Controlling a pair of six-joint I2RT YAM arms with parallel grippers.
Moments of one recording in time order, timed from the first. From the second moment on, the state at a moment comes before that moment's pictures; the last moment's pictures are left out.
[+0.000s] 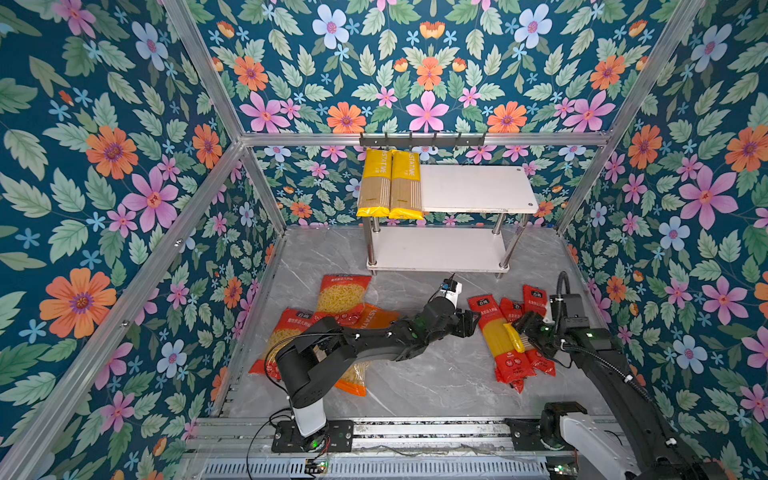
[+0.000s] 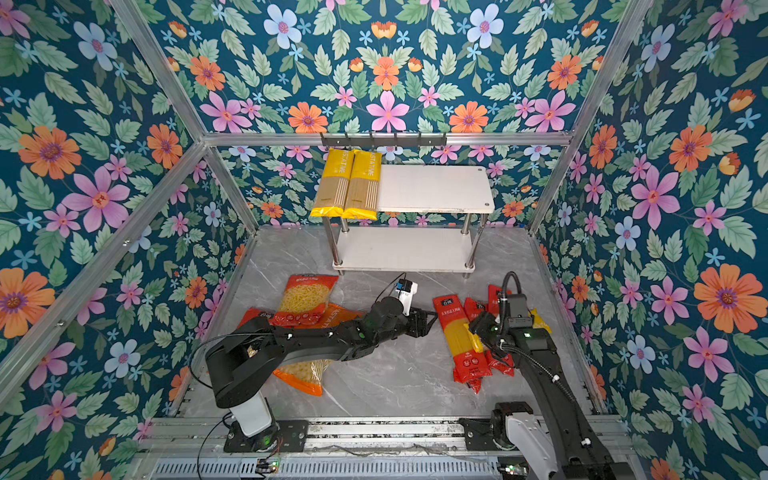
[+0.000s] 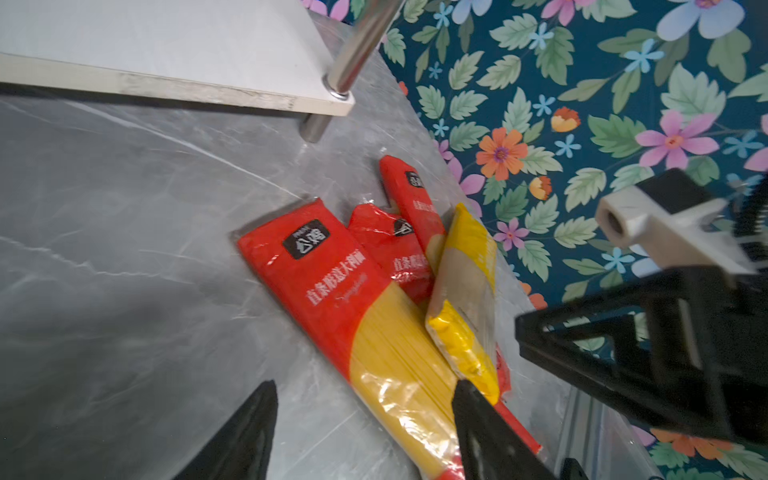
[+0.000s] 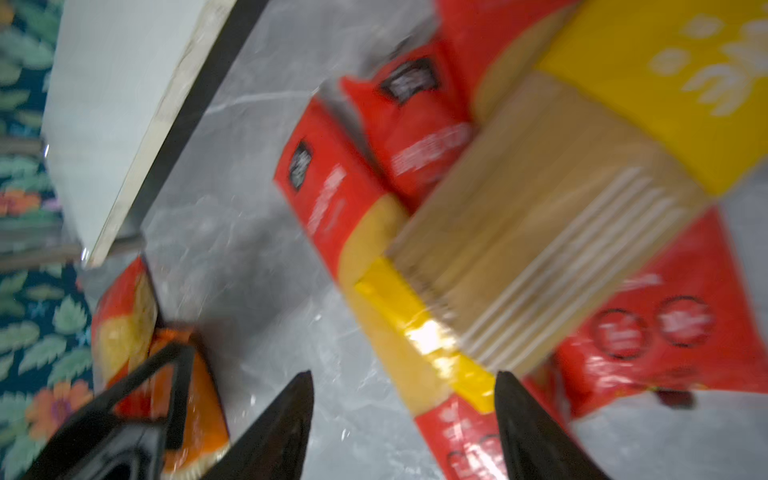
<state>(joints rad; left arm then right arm) -1.06 1.78 0.97 0.42 -0.02 -0.67 -0.05 0.87 0.64 -0.78 -0.21 0.79</state>
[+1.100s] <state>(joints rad) -1.06 1.76 0.93 0.45 -0.01 -0.66 -0.32 0.84 0.26 -0.24 -0.36 1.12</state>
